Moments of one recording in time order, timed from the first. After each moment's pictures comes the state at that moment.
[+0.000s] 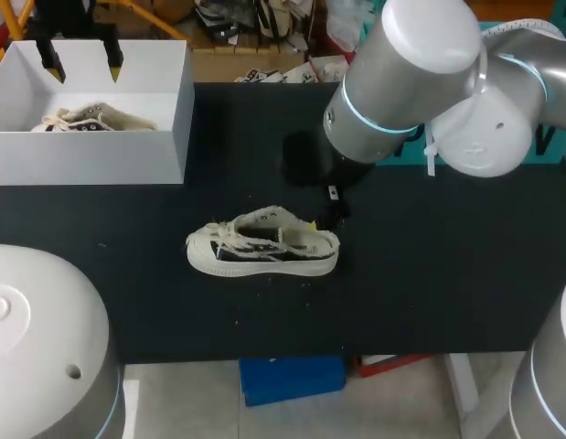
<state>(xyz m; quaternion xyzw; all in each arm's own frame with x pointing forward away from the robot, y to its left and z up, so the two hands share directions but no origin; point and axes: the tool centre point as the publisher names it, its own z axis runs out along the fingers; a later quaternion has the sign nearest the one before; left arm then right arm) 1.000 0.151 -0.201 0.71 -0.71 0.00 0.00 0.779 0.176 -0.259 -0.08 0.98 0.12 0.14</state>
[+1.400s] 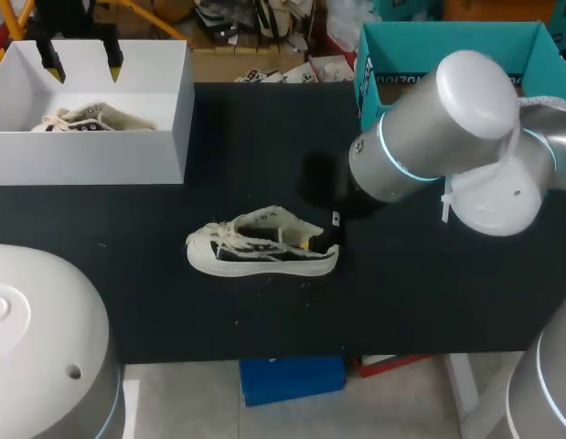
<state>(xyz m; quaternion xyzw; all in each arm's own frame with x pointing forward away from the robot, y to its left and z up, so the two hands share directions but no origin) 1.000 0.150 -0.201 0.71 -0.71 0.00 0.00 0.771 0.178 -0.308 0.04 0.96 0.23 0.13</state>
